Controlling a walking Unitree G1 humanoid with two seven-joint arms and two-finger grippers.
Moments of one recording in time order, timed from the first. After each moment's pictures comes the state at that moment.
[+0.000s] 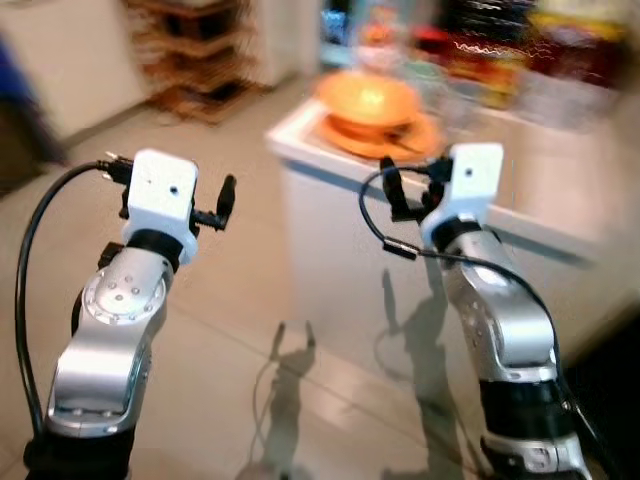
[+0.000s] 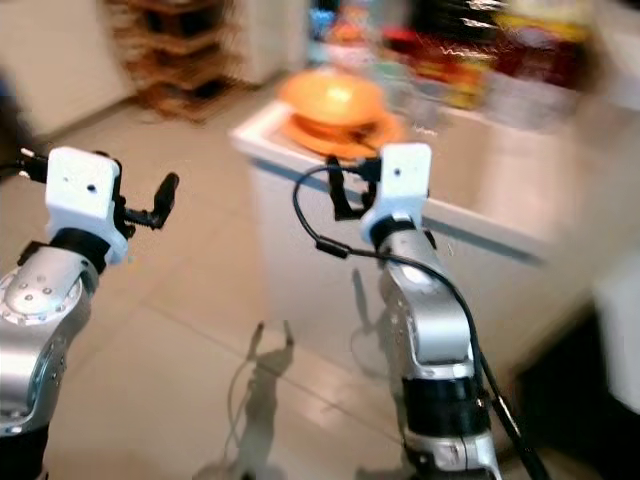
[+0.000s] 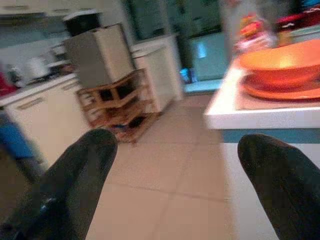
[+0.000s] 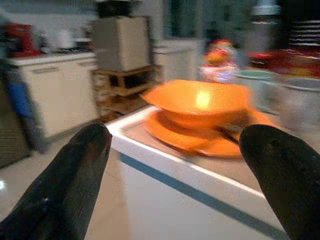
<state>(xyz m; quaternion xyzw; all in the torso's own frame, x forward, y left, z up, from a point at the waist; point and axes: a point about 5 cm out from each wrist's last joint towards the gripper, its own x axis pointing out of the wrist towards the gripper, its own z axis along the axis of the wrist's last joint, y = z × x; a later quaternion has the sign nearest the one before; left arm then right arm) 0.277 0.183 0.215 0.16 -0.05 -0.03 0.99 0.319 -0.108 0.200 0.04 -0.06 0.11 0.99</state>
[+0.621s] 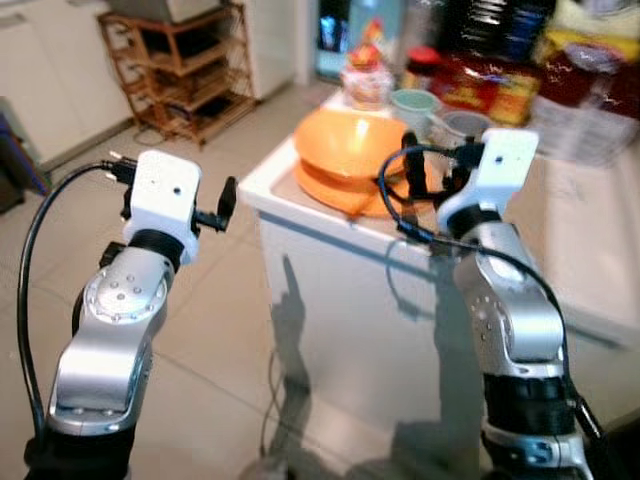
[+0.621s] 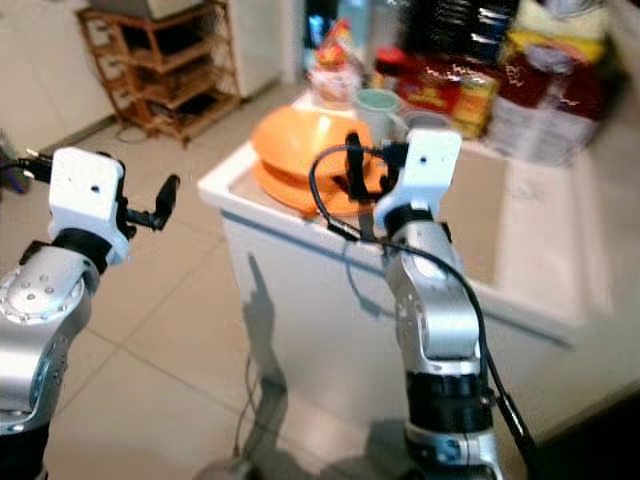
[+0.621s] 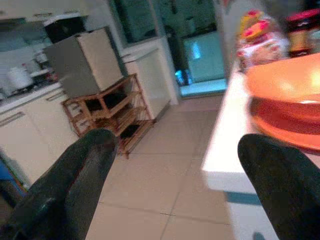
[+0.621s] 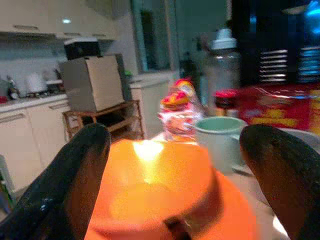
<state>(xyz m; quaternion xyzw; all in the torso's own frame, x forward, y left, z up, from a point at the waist) 0.278 0.186 0.213 0.17 -0.04 -0.03 0.98 0.319 -0.119 0.217 0.07 -0.12 0.07 0.99</state>
